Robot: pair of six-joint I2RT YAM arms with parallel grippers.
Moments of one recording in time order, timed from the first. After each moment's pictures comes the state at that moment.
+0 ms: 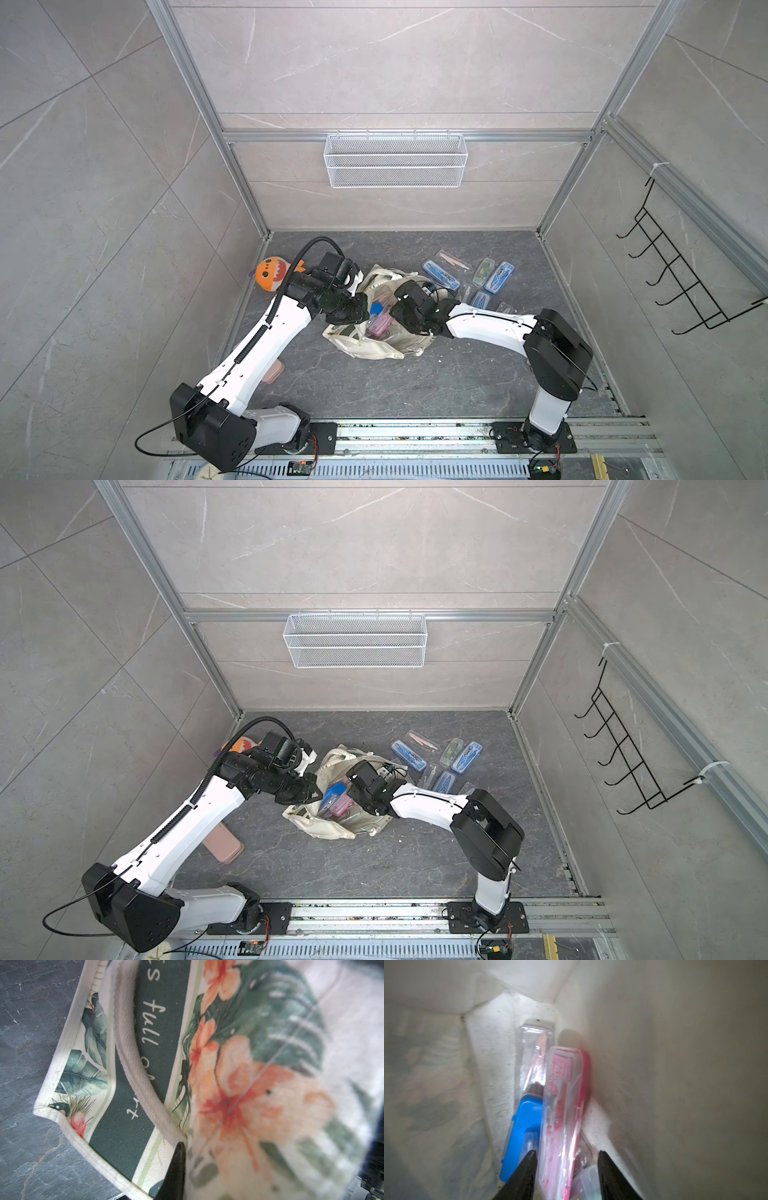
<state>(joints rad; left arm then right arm) -0.49 1.29 1.29 -1.12 0.33 -0.41 0.87 1.84 1.20 -0.27 0.14 1.40</state>
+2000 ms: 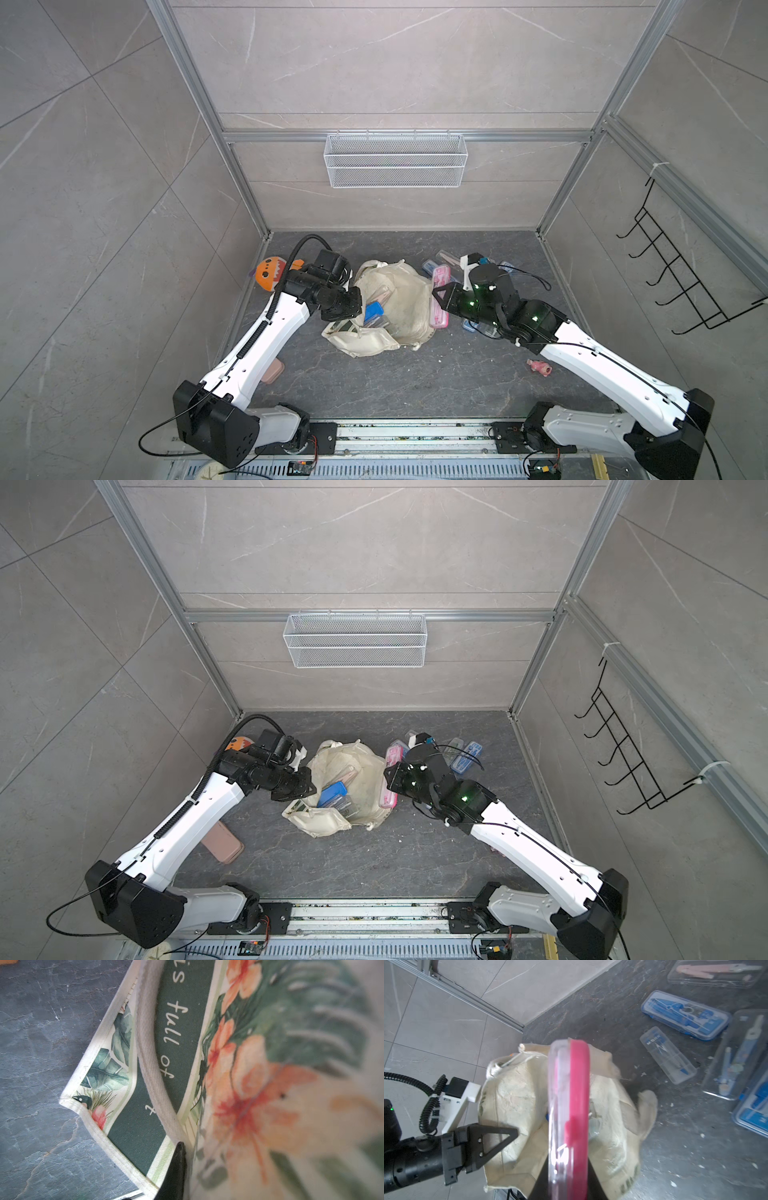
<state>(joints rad) -0.42 1.31 1.29 -1.10 0.25 -0.49 0.76 1.13 1.09 -0.56 0.05 0.92</state>
